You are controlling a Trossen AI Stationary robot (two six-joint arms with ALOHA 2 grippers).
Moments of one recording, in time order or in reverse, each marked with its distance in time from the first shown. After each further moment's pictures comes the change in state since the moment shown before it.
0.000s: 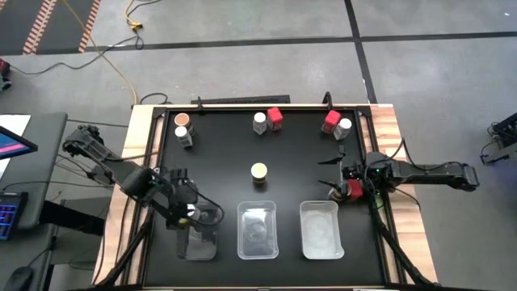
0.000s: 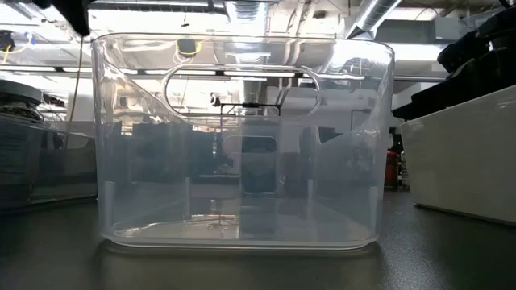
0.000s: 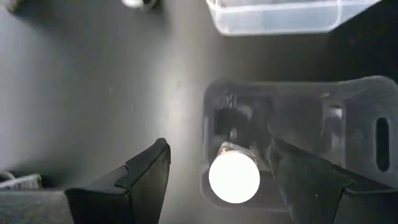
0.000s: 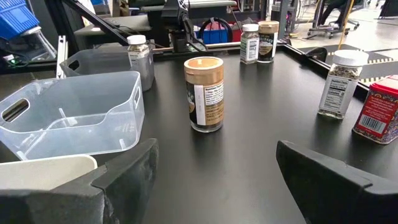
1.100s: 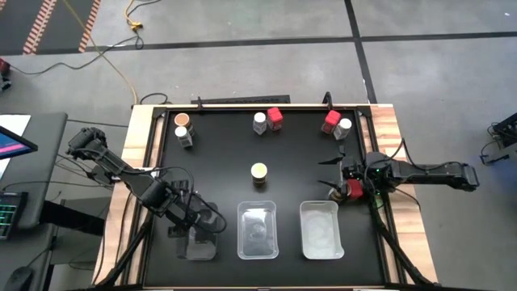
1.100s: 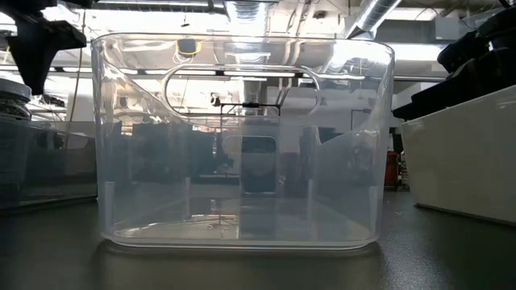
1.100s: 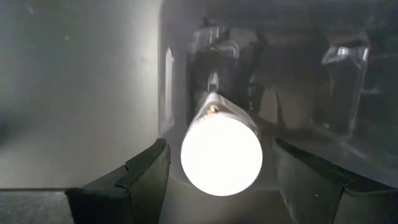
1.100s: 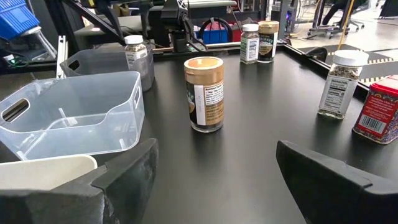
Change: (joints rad) left arm -0.002 0.094 -0.184 0.078 0.193 -0.087; right arm 0.000 0.000 0.000 0.000 0.000 0.000
